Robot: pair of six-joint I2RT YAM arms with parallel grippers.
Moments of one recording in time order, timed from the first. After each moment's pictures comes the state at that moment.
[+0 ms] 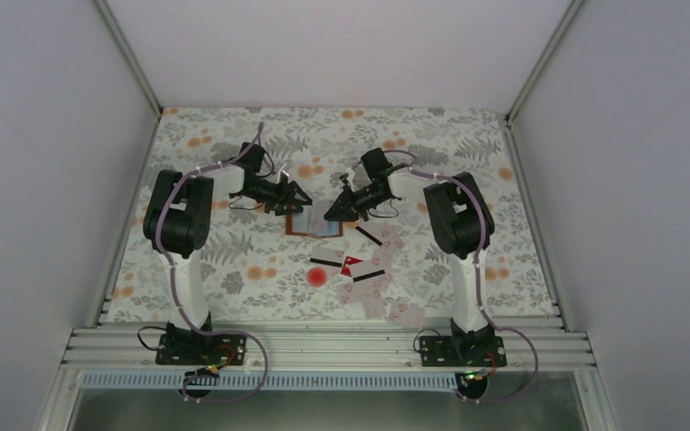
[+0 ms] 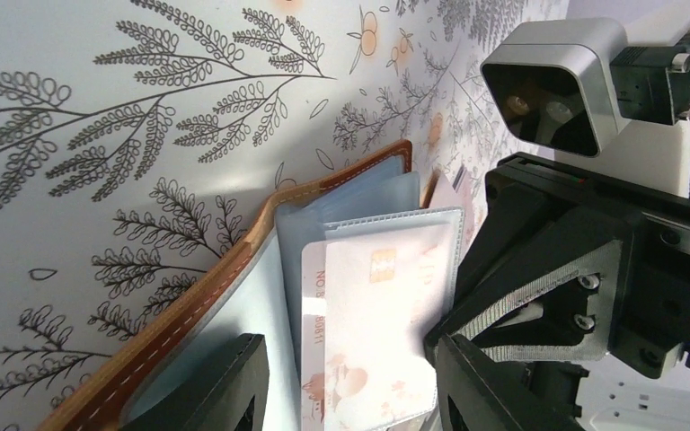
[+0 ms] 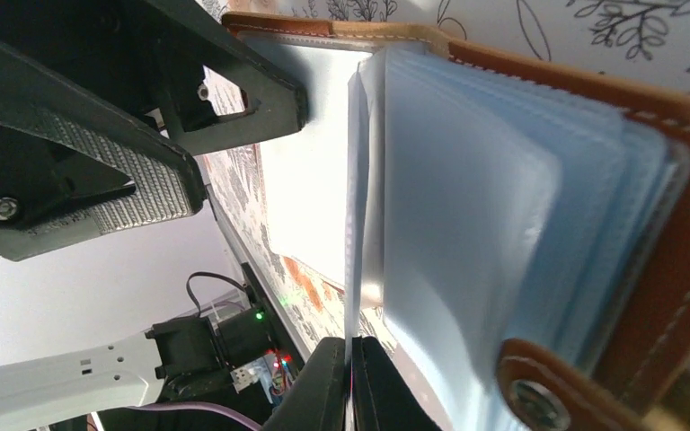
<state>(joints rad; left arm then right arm) -0.21 2.05 1.26 -0.46 0.98 -0.39 0.45 2.17 1.42 -0.48 -1.04 0.54</state>
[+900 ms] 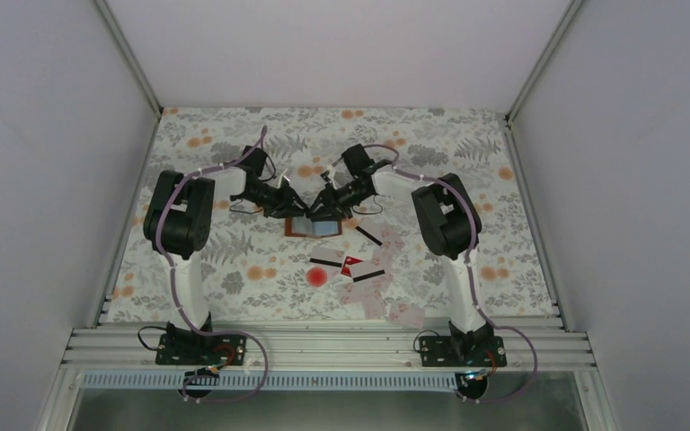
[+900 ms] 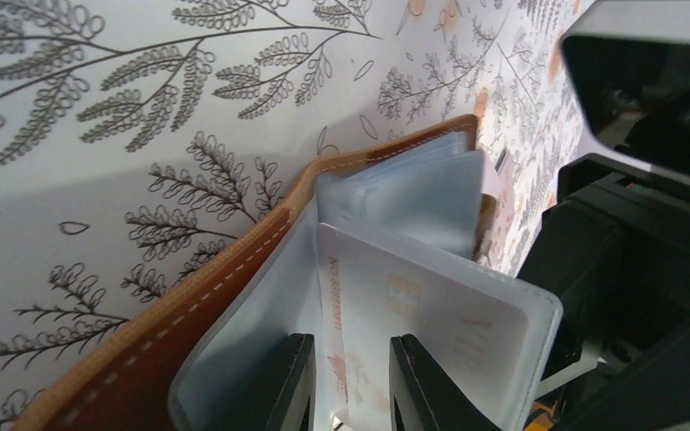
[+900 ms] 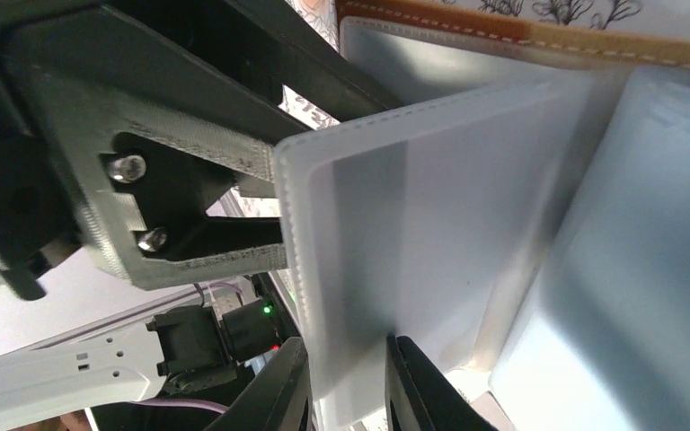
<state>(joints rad) -0.22 2.04 1.24 -0.50 0.92 -0.34 0.54 2.22 1.55 -0.52 -1.03 0.54</state>
